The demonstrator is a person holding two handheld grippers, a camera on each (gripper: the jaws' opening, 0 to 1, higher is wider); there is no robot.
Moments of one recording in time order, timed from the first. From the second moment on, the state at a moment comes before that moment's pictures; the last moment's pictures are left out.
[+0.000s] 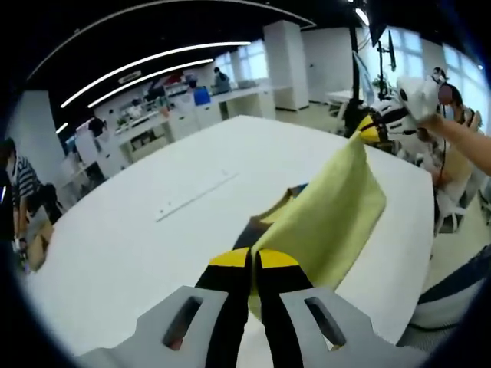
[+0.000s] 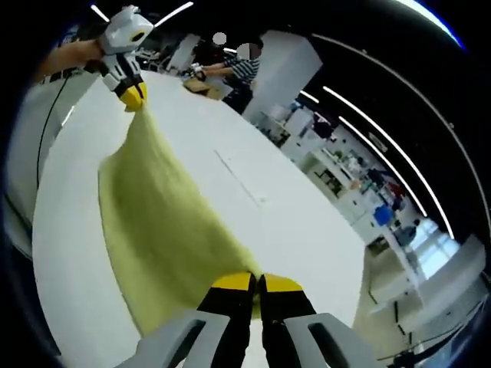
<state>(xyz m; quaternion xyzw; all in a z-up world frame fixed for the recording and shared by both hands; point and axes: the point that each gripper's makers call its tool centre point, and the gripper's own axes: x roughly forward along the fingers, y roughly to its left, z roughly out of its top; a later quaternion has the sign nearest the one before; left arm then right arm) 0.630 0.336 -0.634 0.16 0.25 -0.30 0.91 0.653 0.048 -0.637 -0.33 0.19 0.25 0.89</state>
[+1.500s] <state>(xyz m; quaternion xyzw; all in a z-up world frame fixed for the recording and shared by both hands) 0.717 0.348 -0.756 0.14 0.28 -0.27 0.91 0.724 0.038 -0.761 -0.25 0.32 0.22 0.89</state>
